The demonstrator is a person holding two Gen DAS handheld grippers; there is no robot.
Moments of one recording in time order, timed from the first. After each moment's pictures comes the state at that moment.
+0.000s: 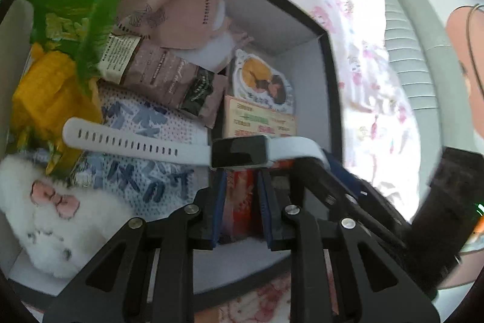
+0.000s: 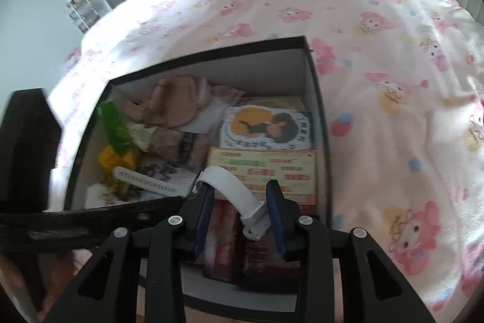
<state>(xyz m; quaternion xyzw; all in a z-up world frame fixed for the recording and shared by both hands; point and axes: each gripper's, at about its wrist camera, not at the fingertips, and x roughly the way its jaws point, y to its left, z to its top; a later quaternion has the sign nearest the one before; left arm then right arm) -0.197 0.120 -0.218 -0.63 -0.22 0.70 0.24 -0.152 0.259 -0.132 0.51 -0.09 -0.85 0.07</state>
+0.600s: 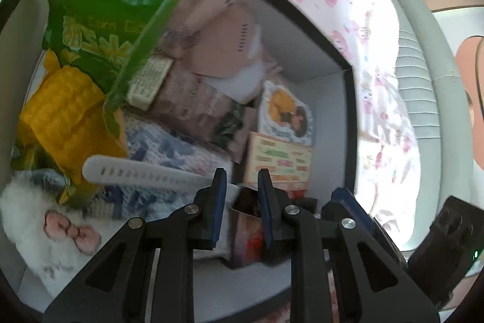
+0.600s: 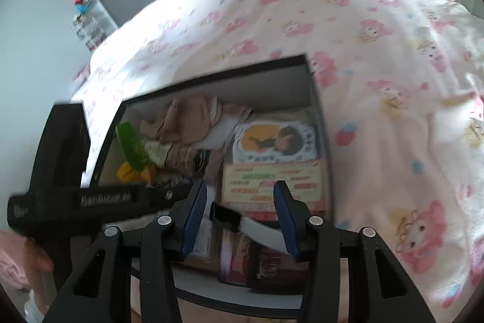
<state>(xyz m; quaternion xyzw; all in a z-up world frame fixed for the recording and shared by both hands) -0.182 0.096 -0.226 -0.63 -0.26 0.70 0.20 -0.149 0.259 -0.125 0.49 -0.12 -0.86 0.08</state>
